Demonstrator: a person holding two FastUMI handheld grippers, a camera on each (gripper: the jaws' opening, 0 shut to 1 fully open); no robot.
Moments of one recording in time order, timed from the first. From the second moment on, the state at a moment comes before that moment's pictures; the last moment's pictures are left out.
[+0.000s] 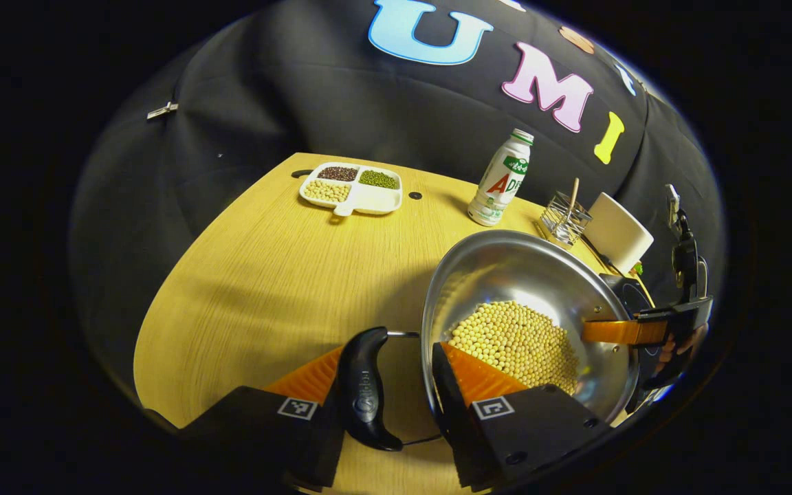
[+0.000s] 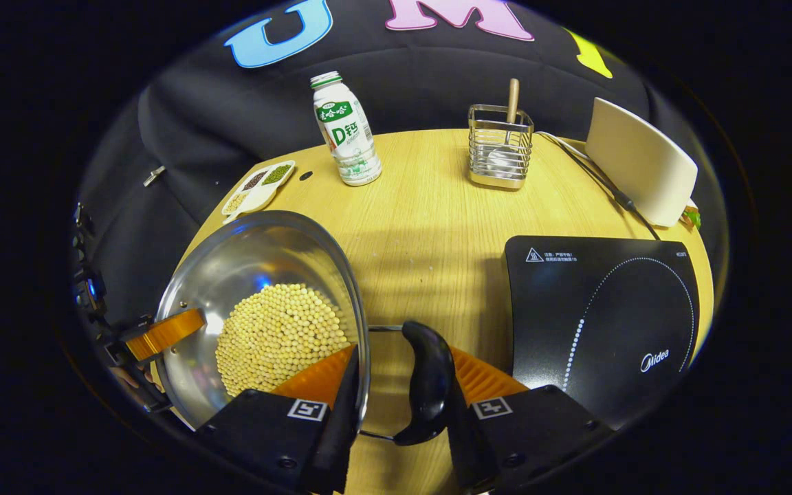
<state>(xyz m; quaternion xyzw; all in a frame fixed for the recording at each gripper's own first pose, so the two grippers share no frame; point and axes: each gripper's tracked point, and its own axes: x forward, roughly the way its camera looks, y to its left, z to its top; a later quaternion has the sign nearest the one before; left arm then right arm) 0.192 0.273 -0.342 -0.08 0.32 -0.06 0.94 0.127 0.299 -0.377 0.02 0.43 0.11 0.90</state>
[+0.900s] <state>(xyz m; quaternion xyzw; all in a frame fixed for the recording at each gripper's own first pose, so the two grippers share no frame) 0.155 0.255 -0.294 -0.05 0.31 -0.05 0.95 0.101 0.284 -0.321 -0.01 0.39 0.13 0.91</state>
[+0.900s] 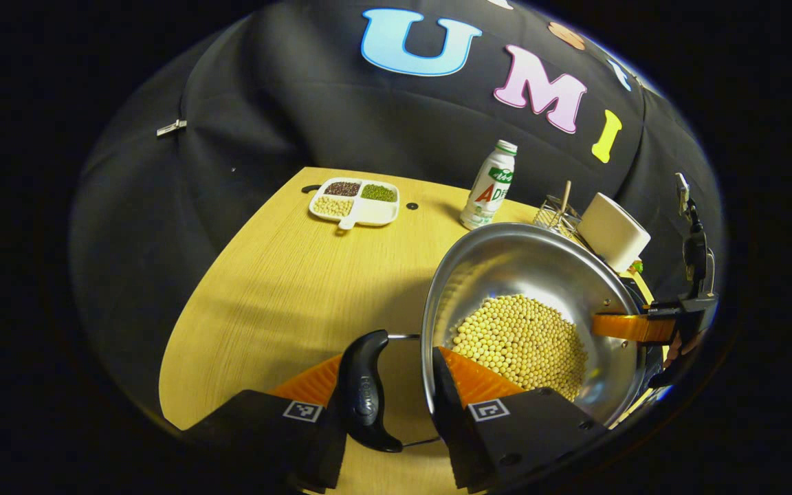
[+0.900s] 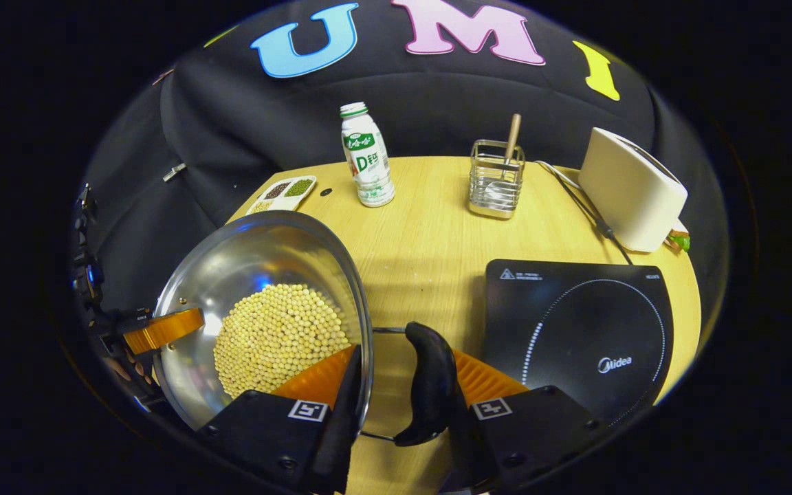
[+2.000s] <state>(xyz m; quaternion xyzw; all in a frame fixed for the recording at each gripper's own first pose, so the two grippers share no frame) 0.162 0.067 -0.243 -0.03 0.31 -0.08 0.95 0.106 0.101 -0.257 0.02 0.37 0.09 0.92</state>
